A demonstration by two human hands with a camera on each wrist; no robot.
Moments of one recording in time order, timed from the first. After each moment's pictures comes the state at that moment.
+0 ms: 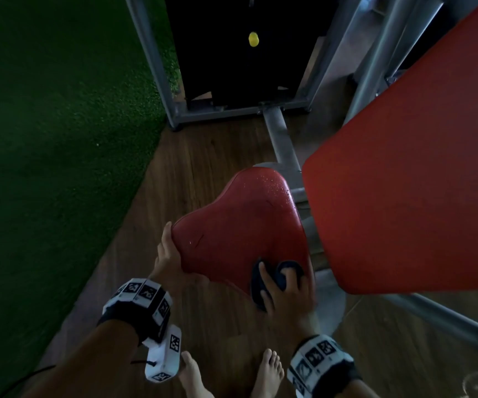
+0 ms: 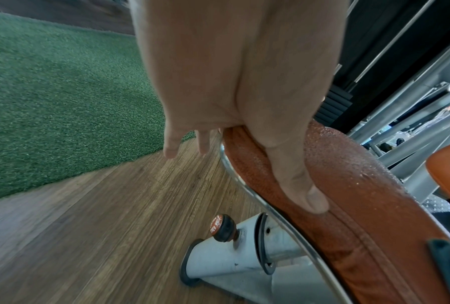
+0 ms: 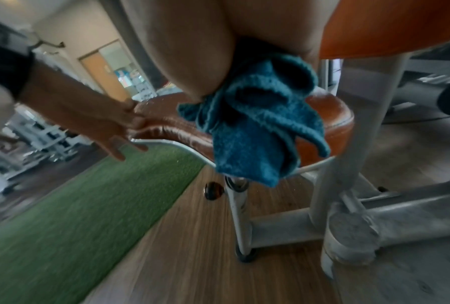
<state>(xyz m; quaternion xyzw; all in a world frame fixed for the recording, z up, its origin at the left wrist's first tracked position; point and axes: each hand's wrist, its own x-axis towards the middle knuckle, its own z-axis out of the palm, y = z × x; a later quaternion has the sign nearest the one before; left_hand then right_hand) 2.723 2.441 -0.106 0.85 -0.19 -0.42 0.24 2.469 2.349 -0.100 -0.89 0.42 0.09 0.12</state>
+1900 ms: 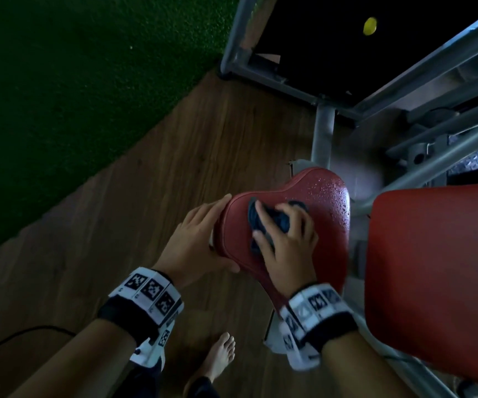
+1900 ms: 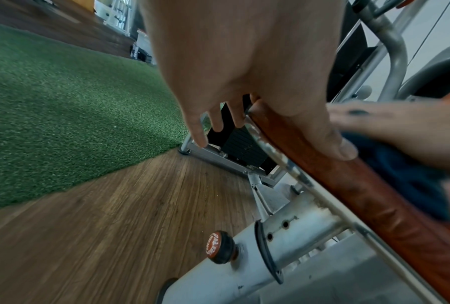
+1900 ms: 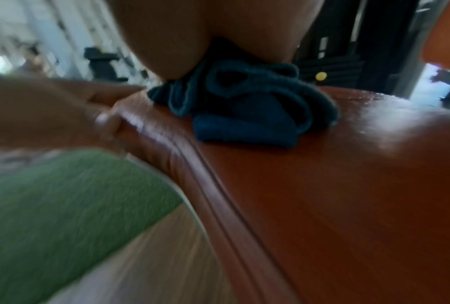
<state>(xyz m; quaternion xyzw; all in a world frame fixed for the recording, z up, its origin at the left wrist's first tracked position) 2.746 2.489 -0.133 0.79 -0.36 -0.33 0.36 2.619 2.330 -0.090 -0.96 0.27 0.04 0.10</state>
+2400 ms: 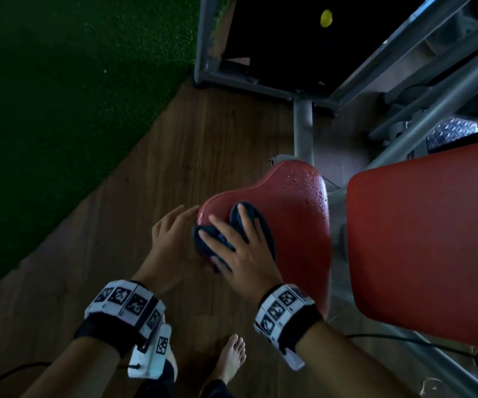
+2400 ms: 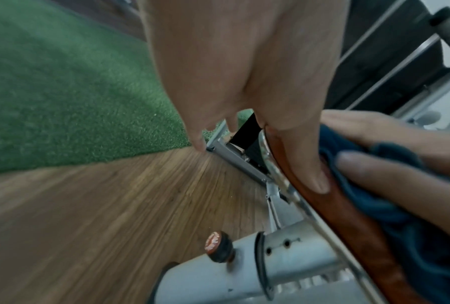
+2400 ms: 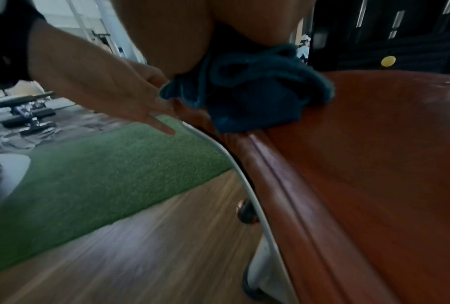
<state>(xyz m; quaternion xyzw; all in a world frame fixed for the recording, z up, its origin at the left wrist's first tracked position) 2.743 2.494 -0.137 0.83 -0.34 -0.30 0.33 2.609 2.358 -0.098 -0.99 0.08 0.06 0.08</state>
